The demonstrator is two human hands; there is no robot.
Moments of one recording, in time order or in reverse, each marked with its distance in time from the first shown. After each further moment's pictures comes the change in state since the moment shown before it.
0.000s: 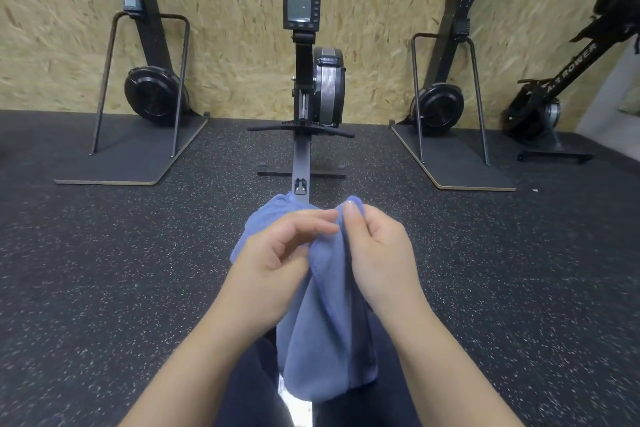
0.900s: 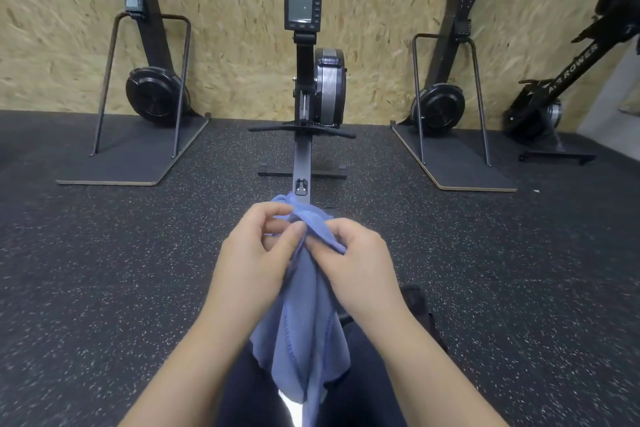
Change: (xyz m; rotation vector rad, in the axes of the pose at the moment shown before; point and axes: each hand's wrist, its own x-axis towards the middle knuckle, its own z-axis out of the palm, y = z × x) left_hand 0.006 -0.005 -0.011 0.244 0.289 -0.273; right_hand -0.008 -0.002 0.014 0.059 -0.182 0.037
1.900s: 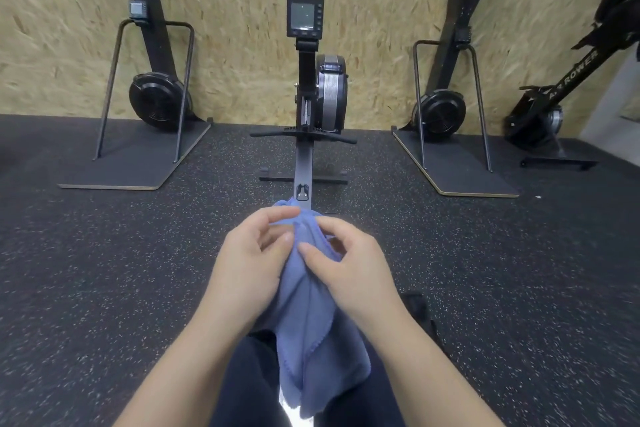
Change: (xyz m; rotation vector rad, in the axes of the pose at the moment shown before) left_hand 0.006 -0.001 -0.004 -0.163 -0.078 -0.104; right_hand 0.008 0.004 0.003 -0.066 -0.036 -0.066
